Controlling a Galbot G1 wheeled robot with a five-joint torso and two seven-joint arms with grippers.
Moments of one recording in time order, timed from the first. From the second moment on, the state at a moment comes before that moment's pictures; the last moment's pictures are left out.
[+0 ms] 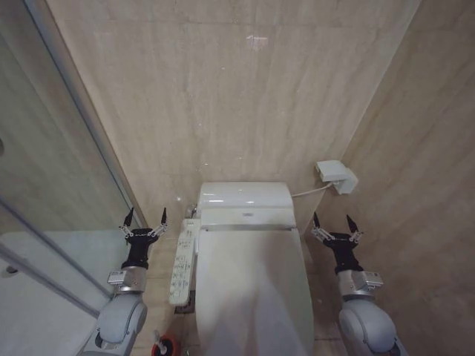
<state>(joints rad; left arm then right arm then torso) 1.25 -1.25 -0.47 -1.84 -0.22 -0.28 -0.16 -1.40 1.30 0.63 1.98 0.27 0.16 0.18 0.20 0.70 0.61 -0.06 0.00</state>
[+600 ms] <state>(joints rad) 0.86 -1.19 -0.18 -1.50 -0.36 -0.23 -0.15 -1.40 1.30 0.63 1.98 0.27 0.16 0.18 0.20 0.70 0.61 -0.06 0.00</state>
